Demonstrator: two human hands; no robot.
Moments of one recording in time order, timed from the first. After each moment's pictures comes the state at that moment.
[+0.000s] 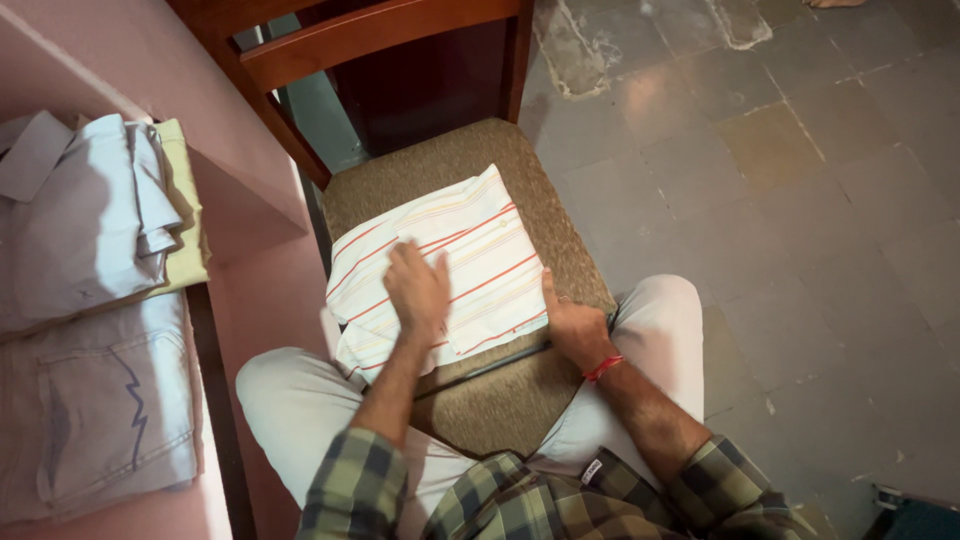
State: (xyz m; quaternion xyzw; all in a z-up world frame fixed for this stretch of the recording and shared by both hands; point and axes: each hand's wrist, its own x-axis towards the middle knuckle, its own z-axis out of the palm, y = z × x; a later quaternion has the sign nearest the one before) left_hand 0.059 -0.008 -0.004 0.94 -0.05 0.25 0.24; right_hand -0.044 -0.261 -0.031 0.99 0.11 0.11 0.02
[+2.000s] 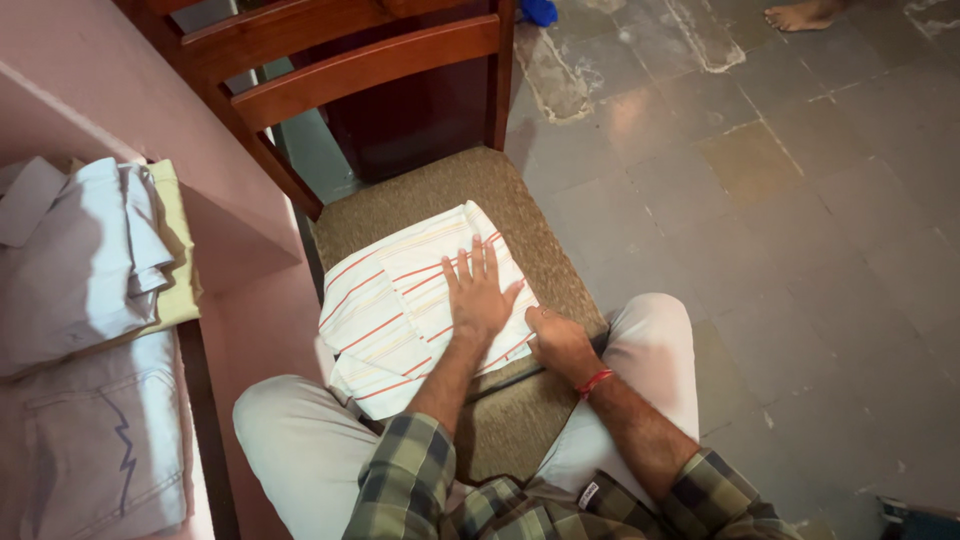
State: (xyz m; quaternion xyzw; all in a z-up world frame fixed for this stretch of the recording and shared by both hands) left_hand 0.073 -0.102 -0.024 0.97 -0.20 0.07 0.14; right_hand -0.031 -0.255 -0.026 0.95 0.11 0.10 -0.26
